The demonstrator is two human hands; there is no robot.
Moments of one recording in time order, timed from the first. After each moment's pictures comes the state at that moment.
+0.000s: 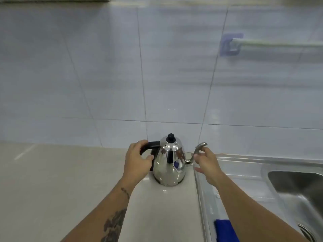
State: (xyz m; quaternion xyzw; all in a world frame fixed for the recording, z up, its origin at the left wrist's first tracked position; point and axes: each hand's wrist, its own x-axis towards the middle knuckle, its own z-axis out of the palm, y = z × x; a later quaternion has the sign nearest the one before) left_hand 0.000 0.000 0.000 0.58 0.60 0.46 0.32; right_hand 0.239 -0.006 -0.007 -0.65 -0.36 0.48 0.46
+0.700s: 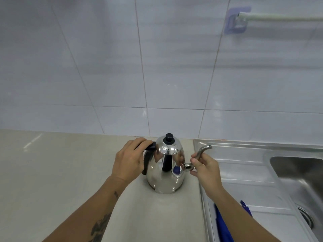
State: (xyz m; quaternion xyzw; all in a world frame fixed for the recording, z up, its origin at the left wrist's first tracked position) left_hand -0.033 -0.033 -0.016 0.79 0.50 0.33 -0.08; right_hand 0.219 -0.069 -0.047 -0.63 -0.36 0.44 0.53
